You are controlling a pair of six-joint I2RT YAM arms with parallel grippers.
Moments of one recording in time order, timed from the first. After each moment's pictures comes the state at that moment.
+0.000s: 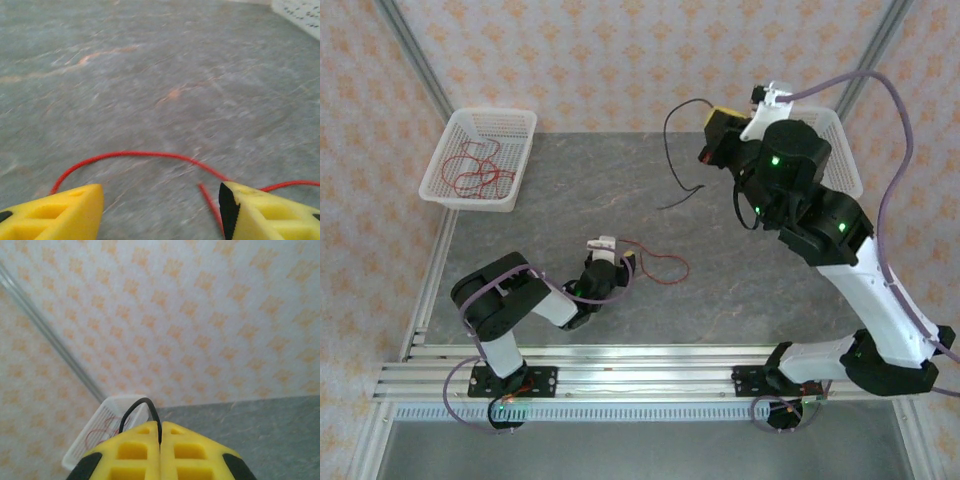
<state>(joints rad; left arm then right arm) -0.76 1.75 0.40 0.92 -0.47 -0.42 0.82 1.29 1.90 -0.66 0.54 0.42</state>
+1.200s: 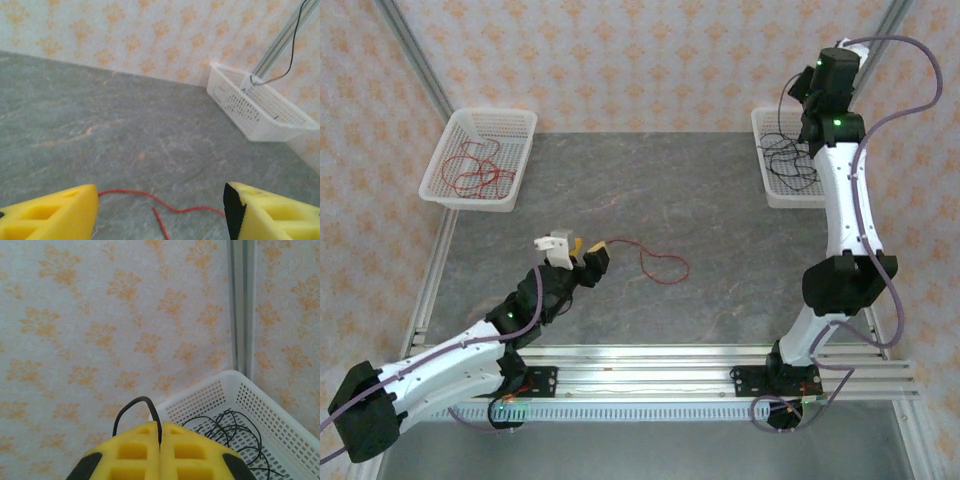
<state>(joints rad) -0.76 0.77 0.32 0.25 -0.40 -0.47 -0.02 1.77 2.03 -0.53 0.31 0.35</state>
